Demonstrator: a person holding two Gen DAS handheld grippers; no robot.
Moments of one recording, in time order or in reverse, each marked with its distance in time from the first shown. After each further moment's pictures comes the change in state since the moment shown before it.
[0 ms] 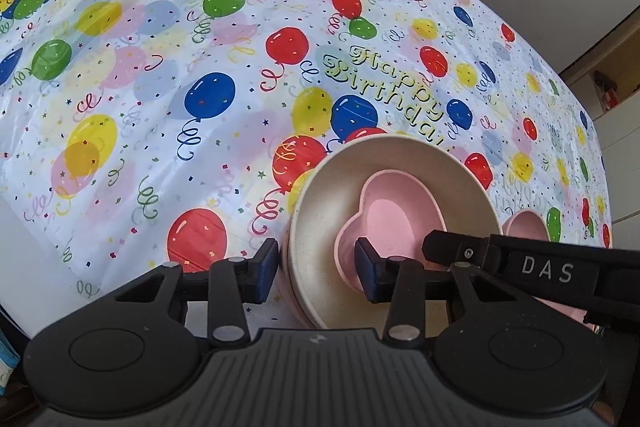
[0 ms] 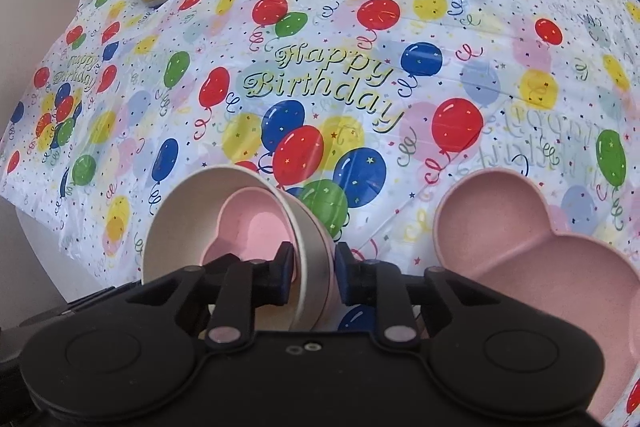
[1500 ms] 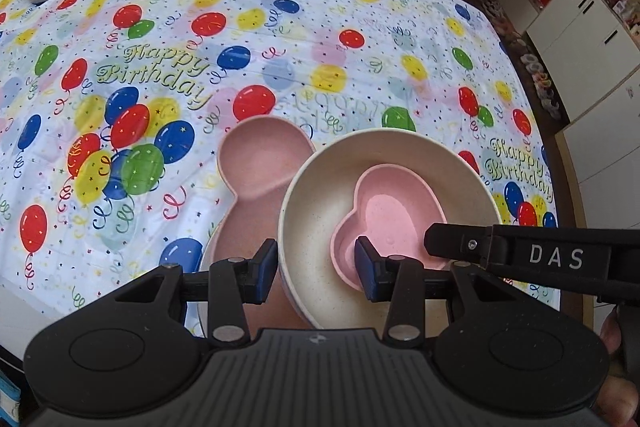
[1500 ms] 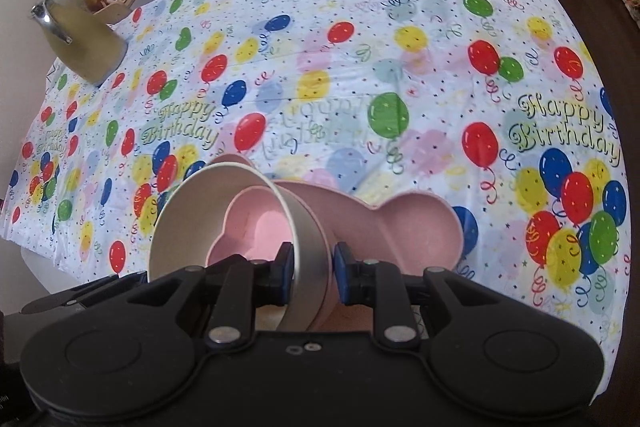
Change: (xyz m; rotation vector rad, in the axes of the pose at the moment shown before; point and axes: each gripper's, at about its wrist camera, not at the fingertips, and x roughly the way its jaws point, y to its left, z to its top) left arm -0.017 -0.200 -0.078 0.323 0.043 -0.046; right arm -0.122 -0.175 -0.057 0.192 -0.084 -0.011
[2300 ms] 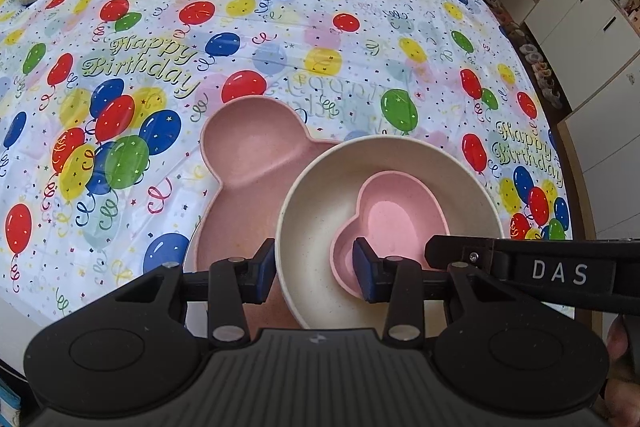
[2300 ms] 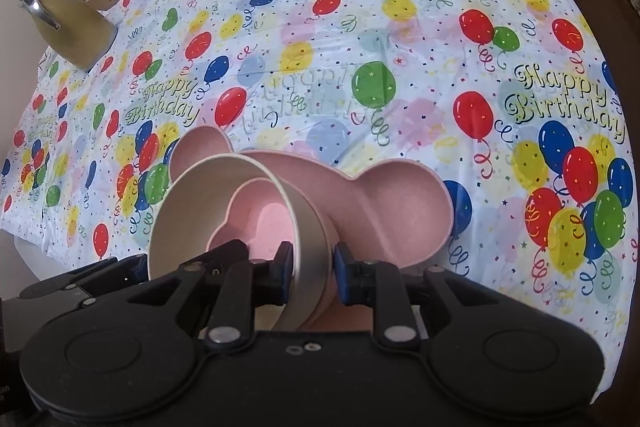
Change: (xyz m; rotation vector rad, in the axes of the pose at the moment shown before) left arm 0.019 -0.003 -0.007 0.028 -0.002 0.007; right arm 0.017 -0.017 -0.013 0.002 0.038 0.001
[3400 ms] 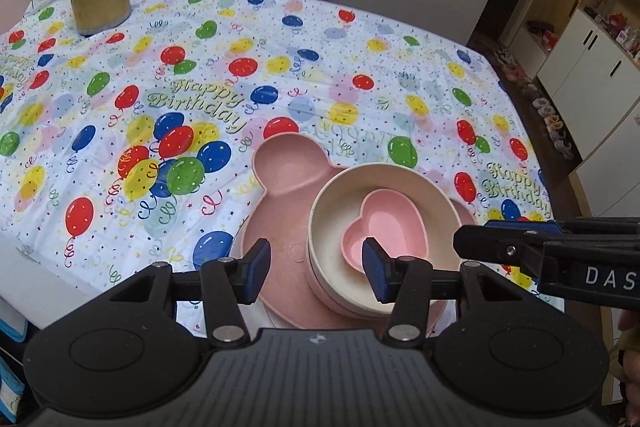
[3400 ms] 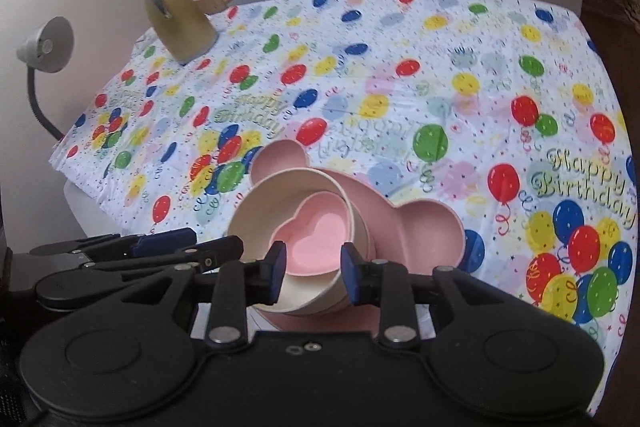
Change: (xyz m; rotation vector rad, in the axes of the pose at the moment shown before) left arm -0.080 -0.003 -0.042 -0.041 -0.204 0.064; right arm -0.064 0.007 -0.032 -0.283 -0.166 0.160
